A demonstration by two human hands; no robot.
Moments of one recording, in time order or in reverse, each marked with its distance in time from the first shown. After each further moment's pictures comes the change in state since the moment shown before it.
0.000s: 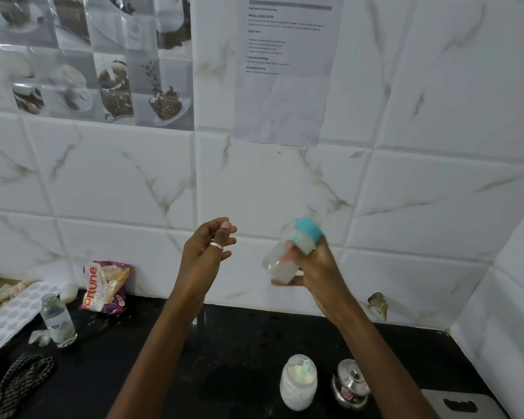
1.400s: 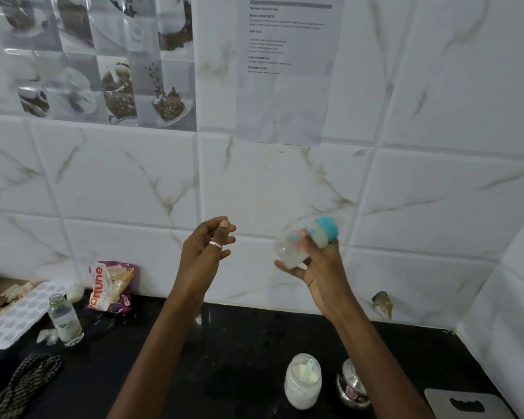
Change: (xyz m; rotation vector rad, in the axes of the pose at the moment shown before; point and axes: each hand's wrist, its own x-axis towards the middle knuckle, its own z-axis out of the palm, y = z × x) left_hand 0.000 0.002 -0.006 0.002 0.016 0.002; right_hand 0.006 0.003 0.004 0.308 0.093 0.054
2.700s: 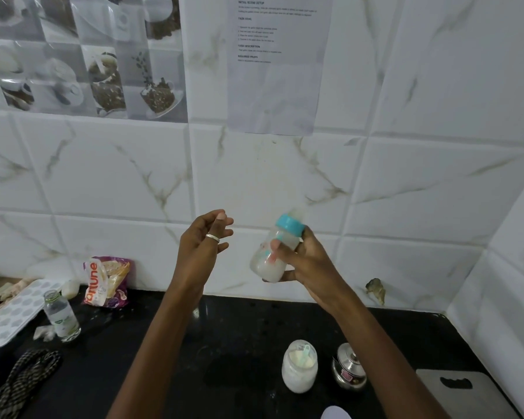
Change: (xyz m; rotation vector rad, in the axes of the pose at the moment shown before) left_hand -0.006 0.001 0.003 0.011 -0.020 -0.017; right_hand -0.012 0.004 0.000 -0.383 -0.172 0.035
